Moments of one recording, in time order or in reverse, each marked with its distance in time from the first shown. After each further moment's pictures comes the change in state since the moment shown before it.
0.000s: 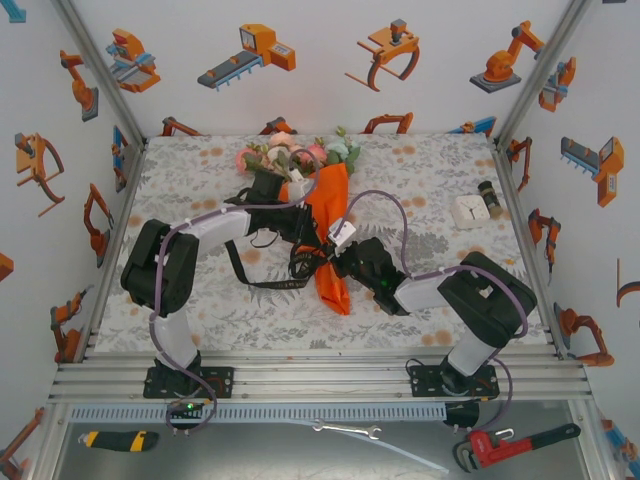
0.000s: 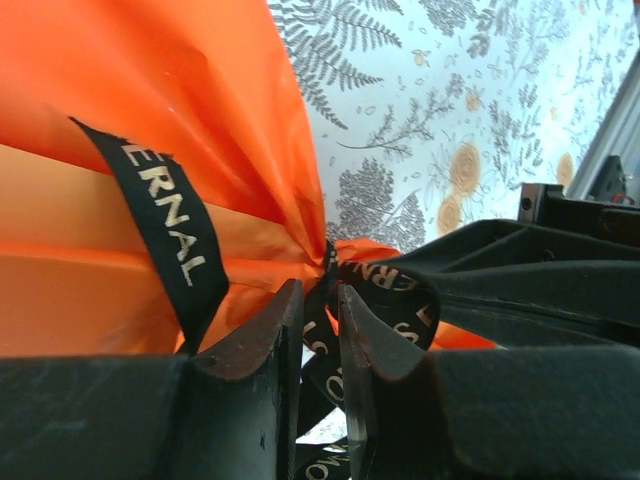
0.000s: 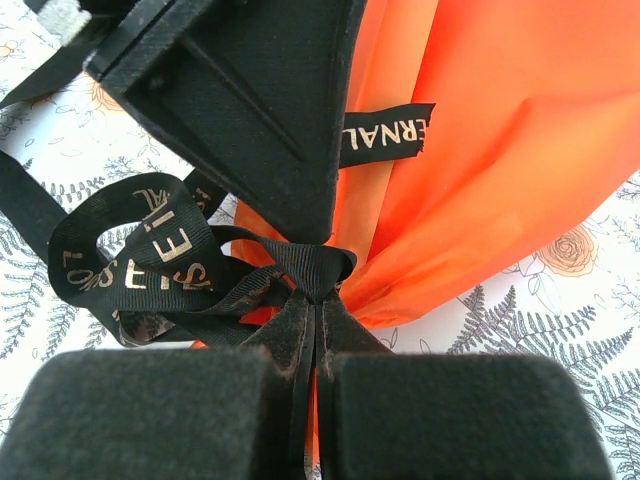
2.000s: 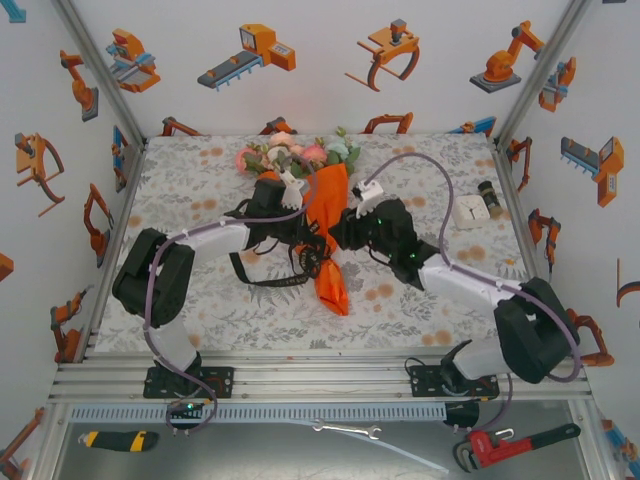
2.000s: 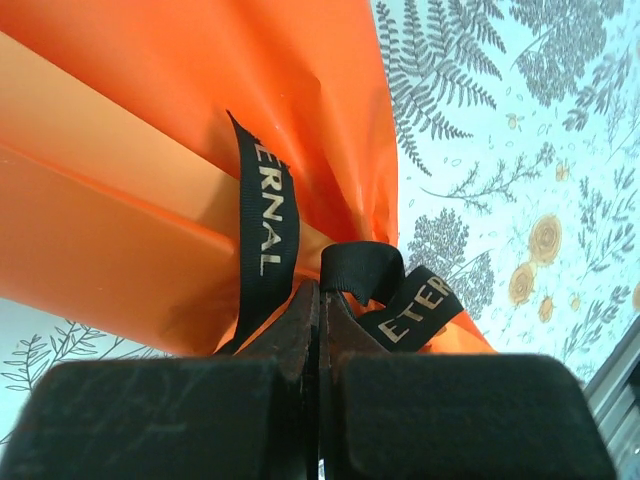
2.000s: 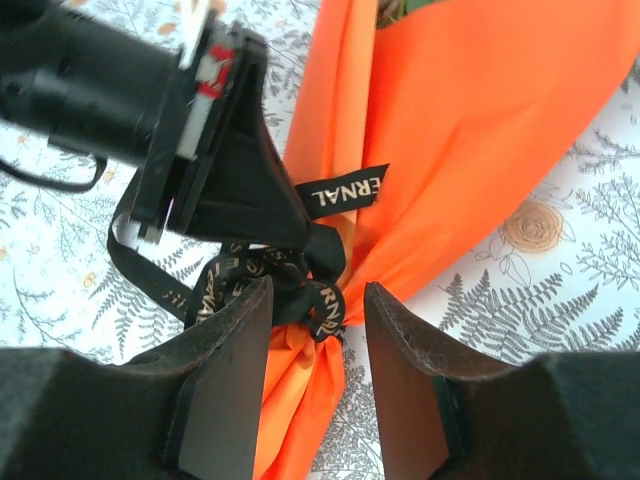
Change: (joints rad) left arm -0.050 -0.082 -0.143 0.199 -0.314 -0.127; right arm -0.167 -0.246 0.265 -0.587 -0.162 0.325
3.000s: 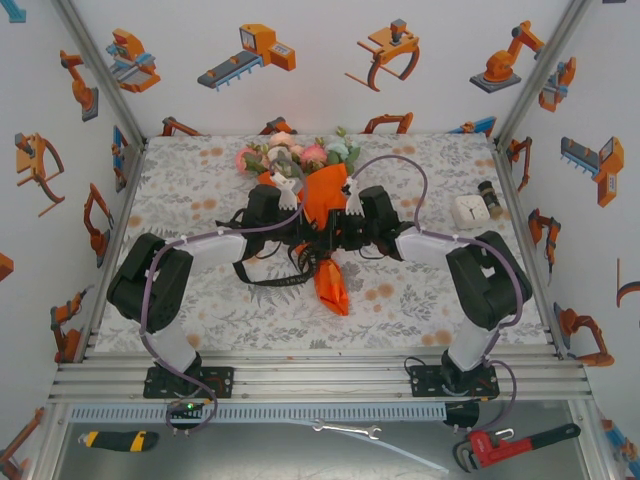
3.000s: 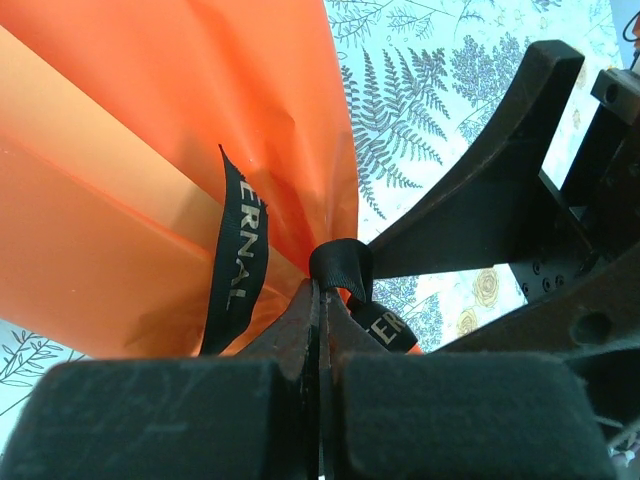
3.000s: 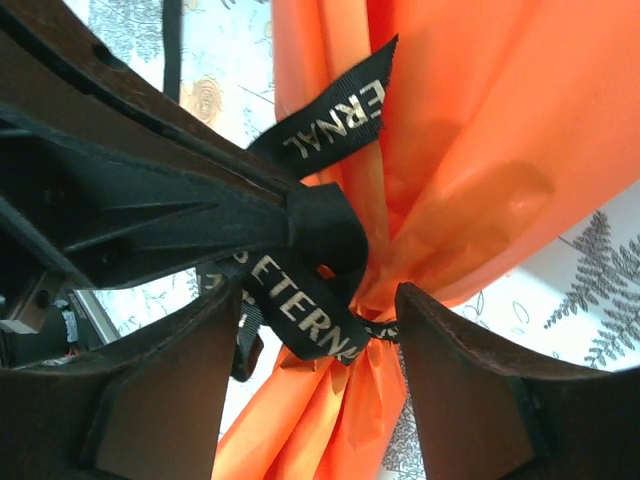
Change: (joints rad) left arm -0.006 -0.039 -0.111 0.221 0.000 -0.156; right arm -0.087 0.338 0.167 -0.120 -0.331 0.242
